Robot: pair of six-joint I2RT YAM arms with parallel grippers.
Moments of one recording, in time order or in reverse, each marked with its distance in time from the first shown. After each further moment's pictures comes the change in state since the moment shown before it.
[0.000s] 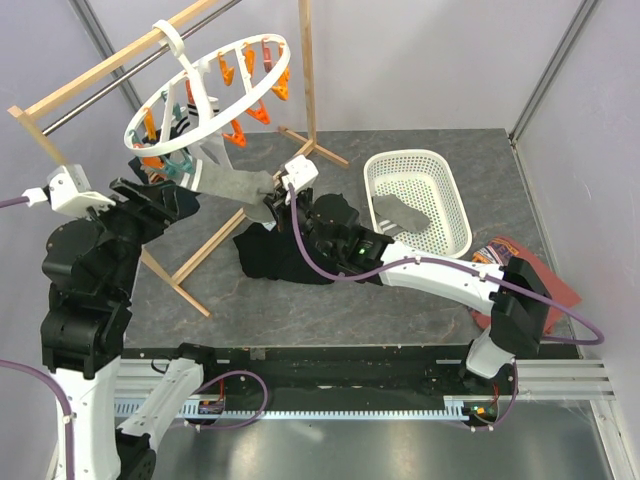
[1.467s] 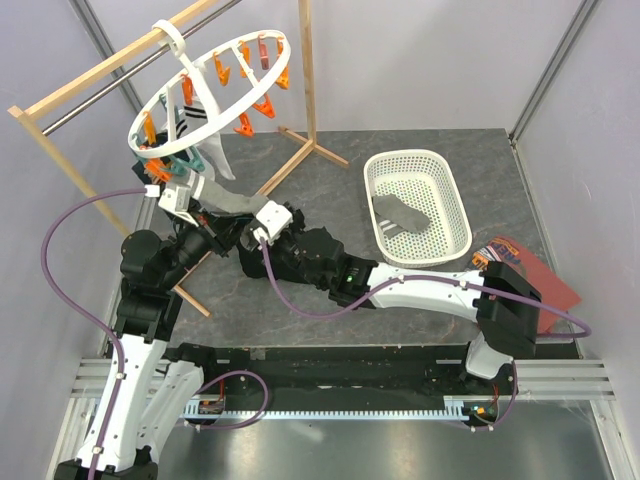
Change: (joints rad) left arm 0.000 -0.107 -0.632 0.631 0.738 0.099; right arm 0.121 0.018 -0.130 0.107 0.069 -0.290
